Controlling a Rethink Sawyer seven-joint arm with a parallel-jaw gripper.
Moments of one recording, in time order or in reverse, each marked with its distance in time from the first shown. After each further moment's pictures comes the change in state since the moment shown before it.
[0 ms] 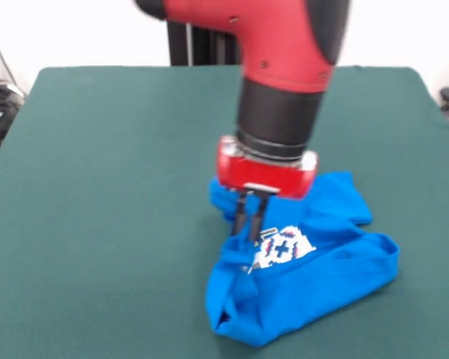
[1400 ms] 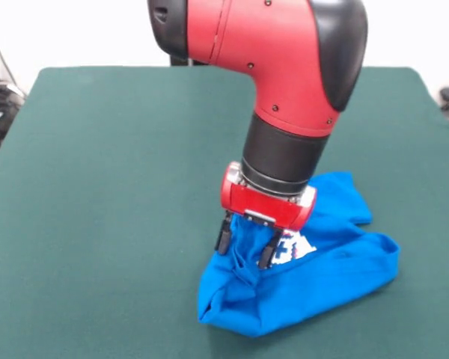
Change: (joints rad) arm 0.064 0.150 -0.132 -0.117 0.127 0.026 0.127
